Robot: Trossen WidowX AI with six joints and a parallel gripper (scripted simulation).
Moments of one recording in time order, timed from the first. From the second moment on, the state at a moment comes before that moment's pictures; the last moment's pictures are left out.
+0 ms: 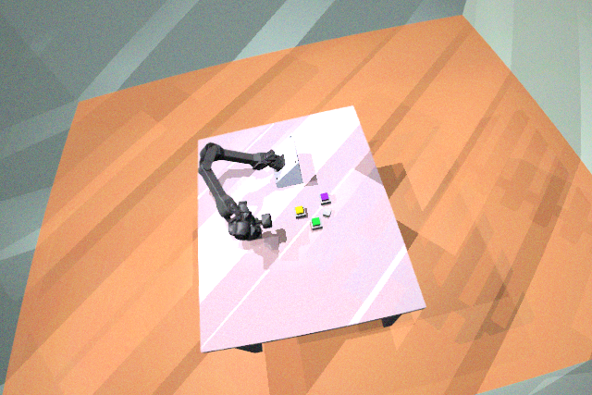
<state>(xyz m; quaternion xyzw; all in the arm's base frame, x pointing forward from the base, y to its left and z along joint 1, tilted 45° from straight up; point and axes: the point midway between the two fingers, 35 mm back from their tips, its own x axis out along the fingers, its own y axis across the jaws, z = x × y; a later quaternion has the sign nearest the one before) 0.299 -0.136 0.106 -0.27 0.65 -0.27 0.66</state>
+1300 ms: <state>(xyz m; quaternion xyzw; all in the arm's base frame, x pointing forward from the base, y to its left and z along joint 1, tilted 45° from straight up) 0.279 0.163 -0.055 -0.26 0.66 -0.23 0.66</state>
